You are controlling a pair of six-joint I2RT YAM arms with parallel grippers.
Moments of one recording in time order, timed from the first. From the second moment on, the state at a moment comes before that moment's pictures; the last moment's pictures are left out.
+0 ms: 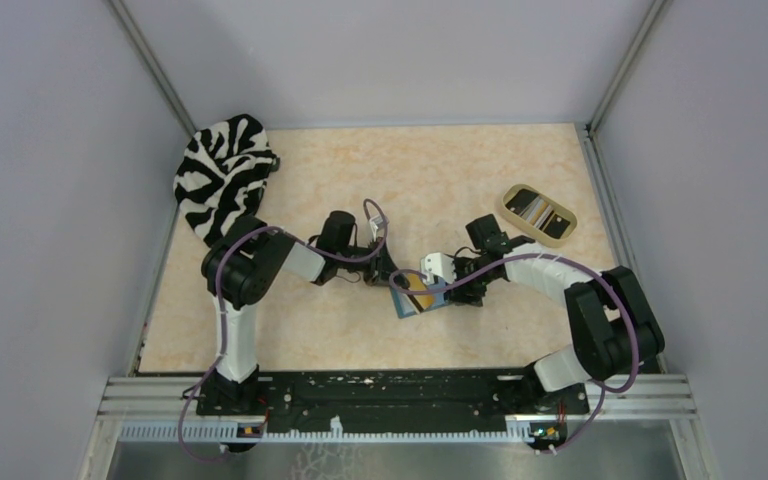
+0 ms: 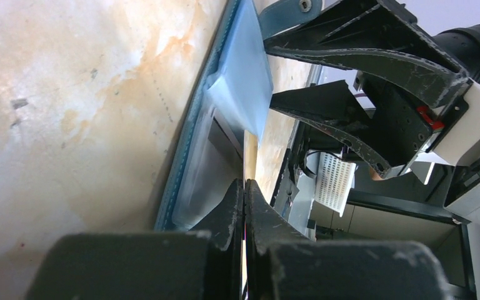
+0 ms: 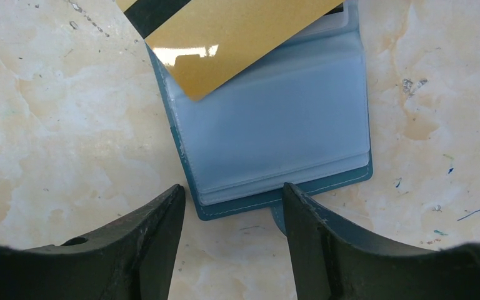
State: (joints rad) left arm -0.56 2.05 0.84 0.67 0.95 -0.89; right arm 0.41 1.45 0.73 -0.51 -0.49 -1.19
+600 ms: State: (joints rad) left arm -0.56 2.07 0.94 0.43 0.93 -0.84; right arm 0.41 1.45 0.73 -0.52 -0.49 -1.19
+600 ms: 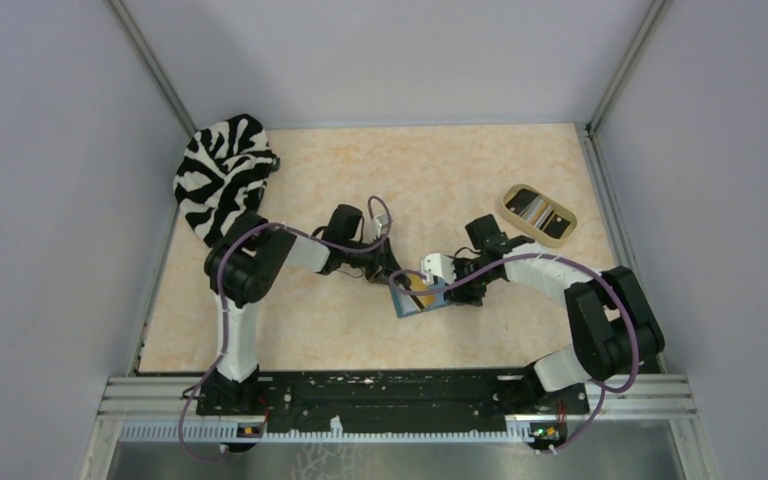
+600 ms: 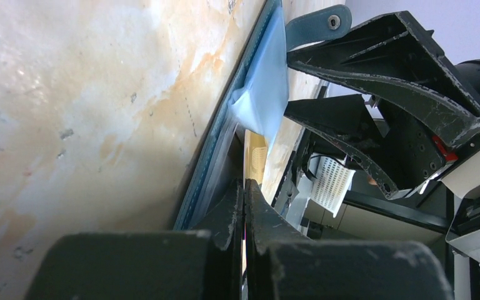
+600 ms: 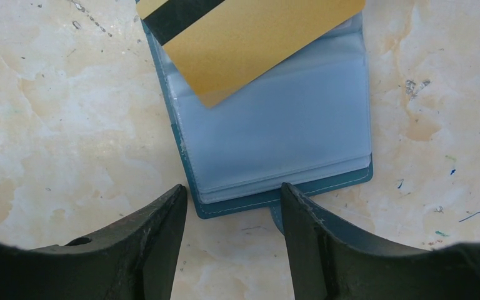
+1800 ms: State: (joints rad) left arm -0.58 2.14 1.08 0.28 0.96 -0.79; right arm 0.43 1.45 0.73 -0.52 -0.47 -1.18
